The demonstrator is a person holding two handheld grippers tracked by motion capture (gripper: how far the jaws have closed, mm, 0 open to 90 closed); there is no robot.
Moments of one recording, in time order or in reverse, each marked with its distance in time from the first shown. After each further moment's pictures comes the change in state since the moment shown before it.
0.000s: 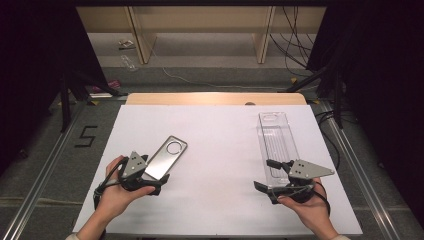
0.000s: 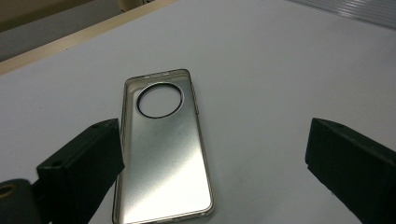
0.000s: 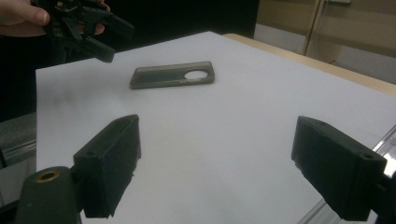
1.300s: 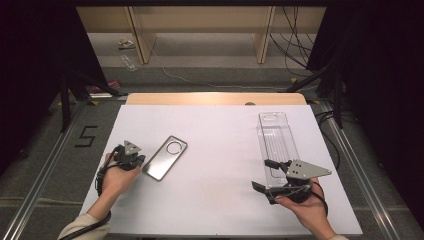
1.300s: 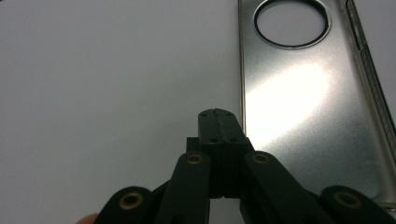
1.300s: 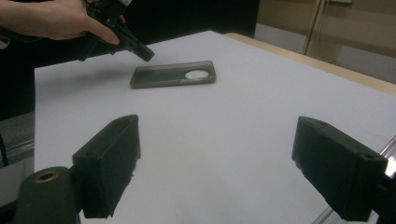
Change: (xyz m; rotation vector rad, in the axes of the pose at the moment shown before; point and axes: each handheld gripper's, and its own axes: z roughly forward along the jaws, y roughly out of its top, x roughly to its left) left arm 0.065 -0.019 0.041 0.279 0.215 -0.087; right arm 0.002 0.000 0.005 0.000 0.001 -0.006
